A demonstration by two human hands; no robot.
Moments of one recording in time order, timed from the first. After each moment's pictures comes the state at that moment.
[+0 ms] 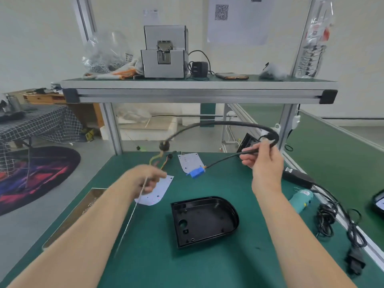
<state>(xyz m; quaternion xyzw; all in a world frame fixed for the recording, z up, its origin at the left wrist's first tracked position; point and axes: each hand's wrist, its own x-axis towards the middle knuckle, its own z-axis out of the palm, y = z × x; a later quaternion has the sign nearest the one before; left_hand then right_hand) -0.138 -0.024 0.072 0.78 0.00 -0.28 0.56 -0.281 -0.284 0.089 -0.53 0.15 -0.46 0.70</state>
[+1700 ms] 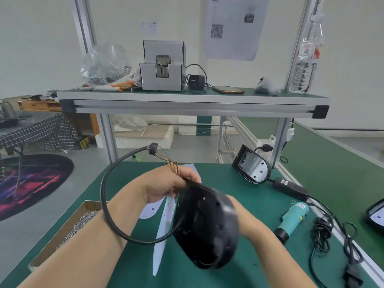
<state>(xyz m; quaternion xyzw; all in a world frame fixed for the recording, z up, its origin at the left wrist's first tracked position) -0.198 -0.063 0.128 0.71 -0.36 -0.32 0.51 -0.325 -0.244 0.068 -0.94 -0.01 -0.02 0.33</state>
